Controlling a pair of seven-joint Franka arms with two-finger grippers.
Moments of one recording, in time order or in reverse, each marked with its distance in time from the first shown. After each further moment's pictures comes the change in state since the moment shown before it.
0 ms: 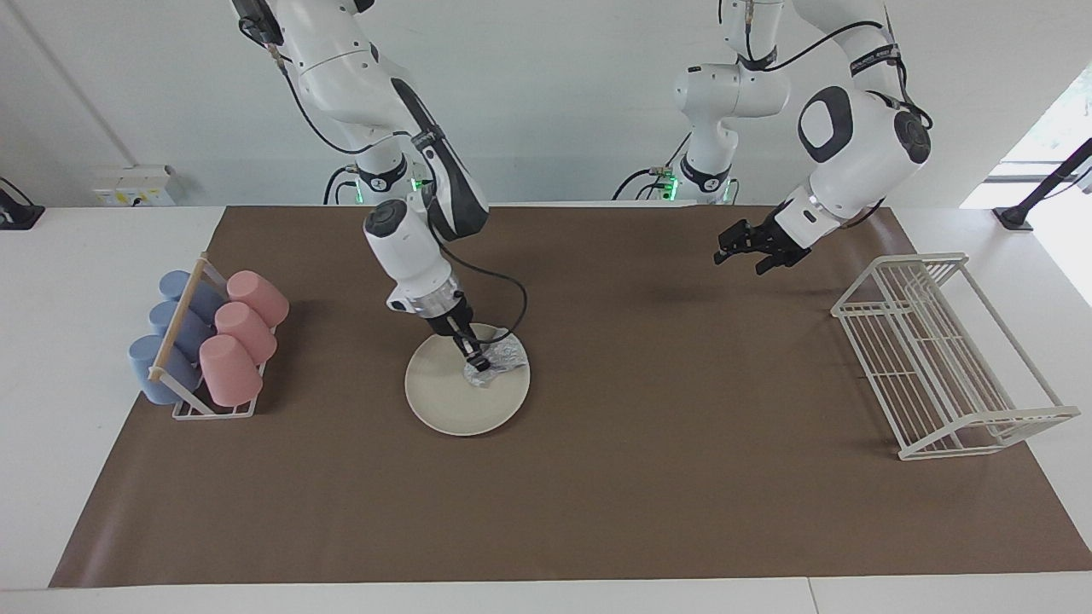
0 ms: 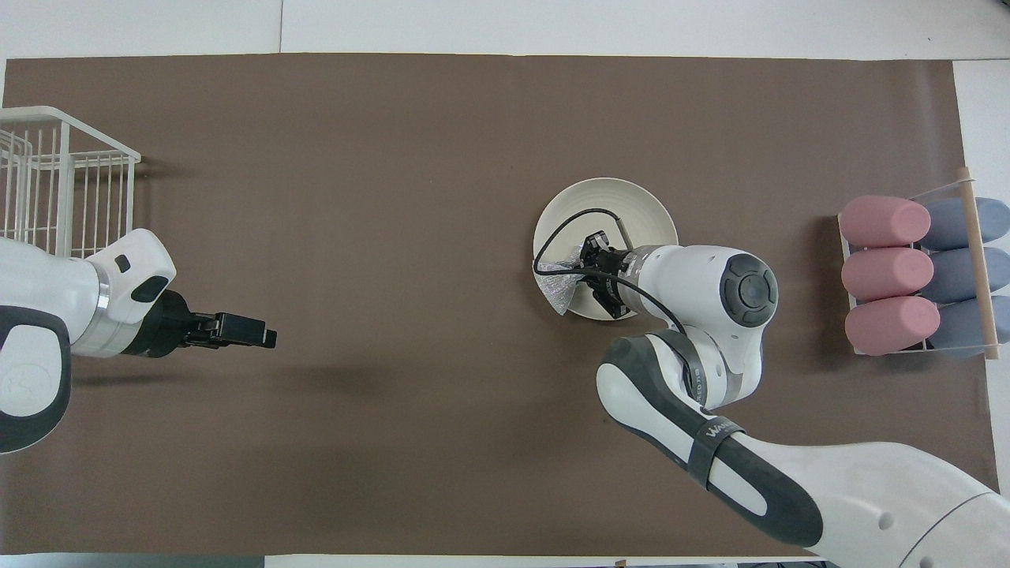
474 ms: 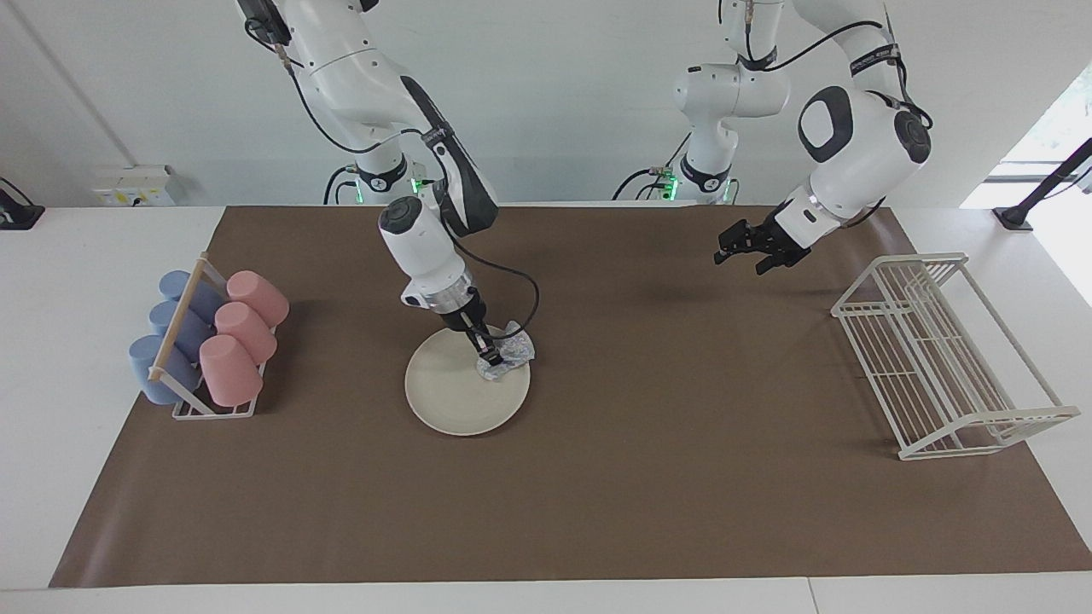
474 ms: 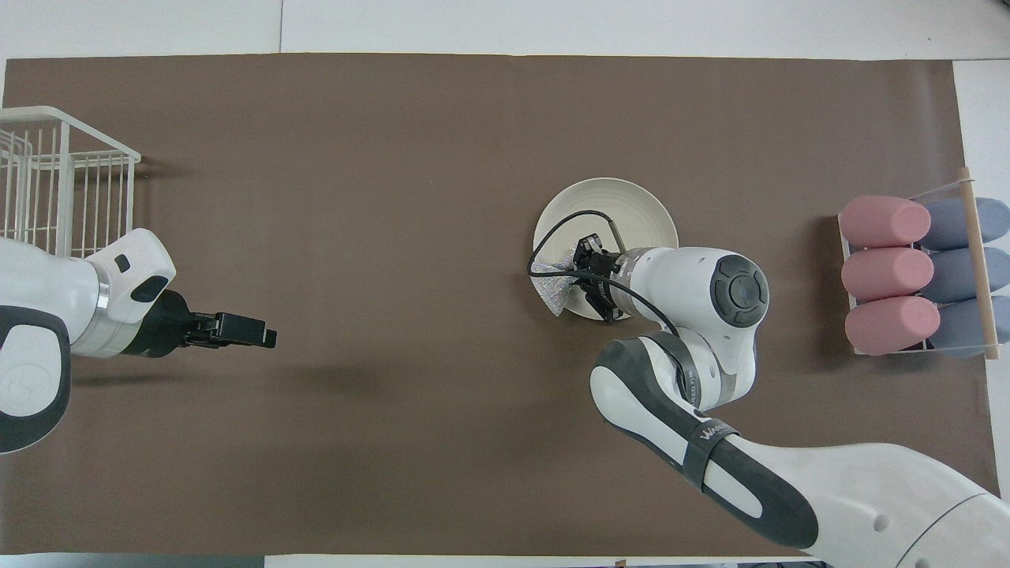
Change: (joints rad) left arm 0.000 0.000 0.000 0.000 0.000 0.000 -0.001; right arm 0.003 0.002 -0.004 0.027 0.000 -0.055 0.056
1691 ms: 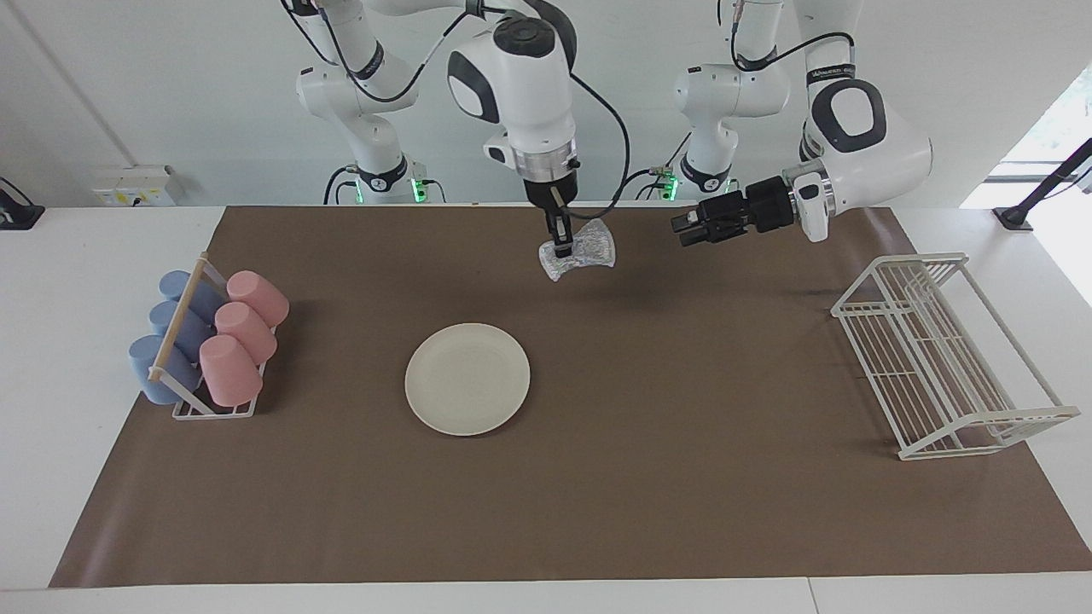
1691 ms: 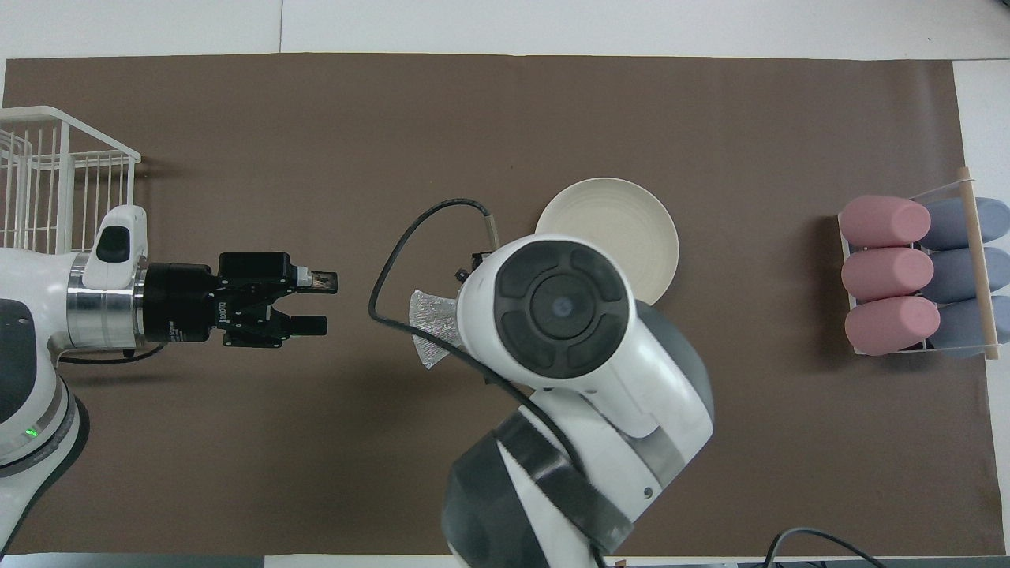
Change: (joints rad) left arm 0.004 0.000 -0.021 0.003 -0.867 -0.124 -0.143; right arm 0.326 -0.146 0.005 0.518 -0.241 -0.779 0.824
